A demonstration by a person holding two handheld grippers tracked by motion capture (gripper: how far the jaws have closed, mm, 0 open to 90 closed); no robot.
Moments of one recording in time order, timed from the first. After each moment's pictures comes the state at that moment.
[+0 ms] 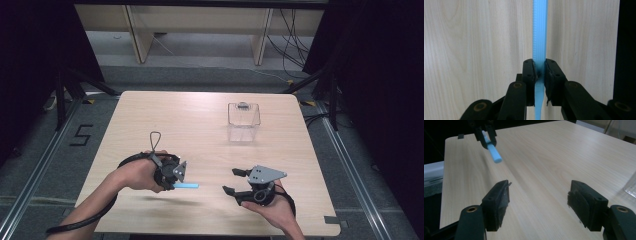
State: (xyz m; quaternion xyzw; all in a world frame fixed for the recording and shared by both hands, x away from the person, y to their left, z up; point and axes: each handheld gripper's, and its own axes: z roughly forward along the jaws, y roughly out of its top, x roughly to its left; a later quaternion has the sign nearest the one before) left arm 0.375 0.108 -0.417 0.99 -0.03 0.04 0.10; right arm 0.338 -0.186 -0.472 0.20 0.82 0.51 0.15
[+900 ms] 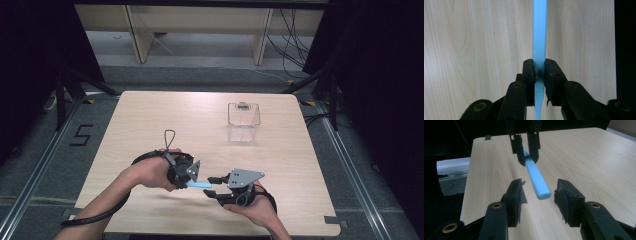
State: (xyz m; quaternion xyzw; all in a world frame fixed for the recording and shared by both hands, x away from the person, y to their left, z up) left arm 0.376 0.077 -0.409 0.99 -0.06 0.05 0.12; right arm 0.339 -0.139 -0.480 0.13 0.83 0.53 0.10
